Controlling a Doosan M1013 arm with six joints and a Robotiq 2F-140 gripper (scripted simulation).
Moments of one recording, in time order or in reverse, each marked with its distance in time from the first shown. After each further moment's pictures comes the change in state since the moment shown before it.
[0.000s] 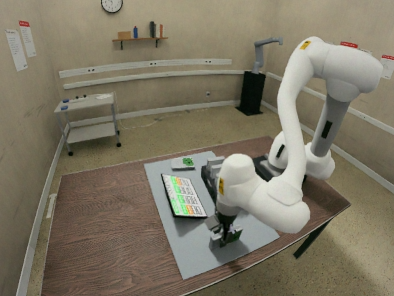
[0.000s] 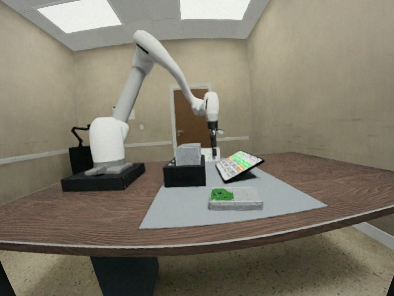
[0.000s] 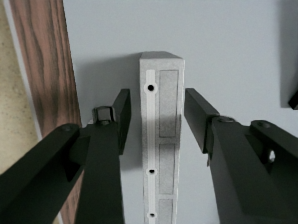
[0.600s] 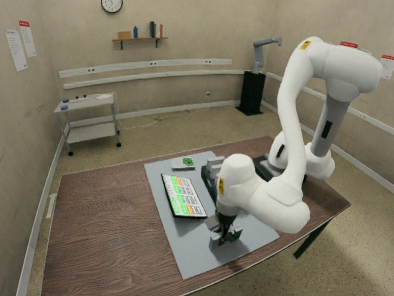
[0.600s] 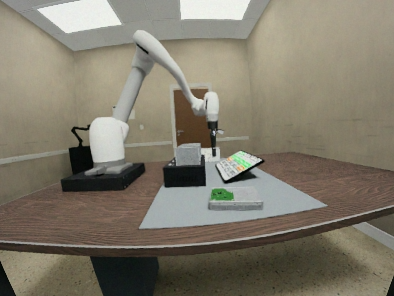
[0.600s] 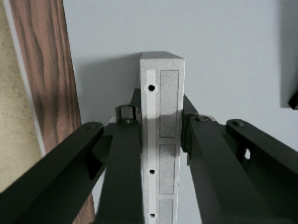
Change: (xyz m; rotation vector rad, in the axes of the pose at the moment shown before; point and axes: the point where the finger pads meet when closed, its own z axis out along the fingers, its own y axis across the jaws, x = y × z) arm 0.000 0.000 0.000 0.000 0.000 0.000
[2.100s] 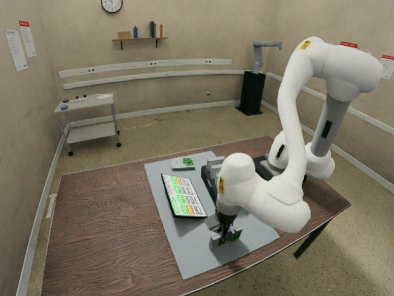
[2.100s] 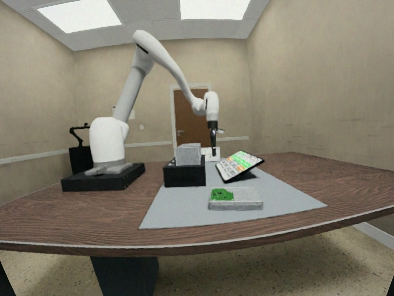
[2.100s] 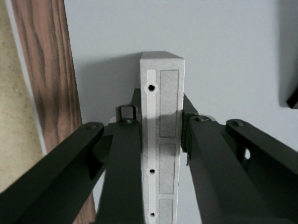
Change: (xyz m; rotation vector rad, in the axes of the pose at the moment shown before) arm 0.000 0.000 -0.003 0.000 0.000 0.000
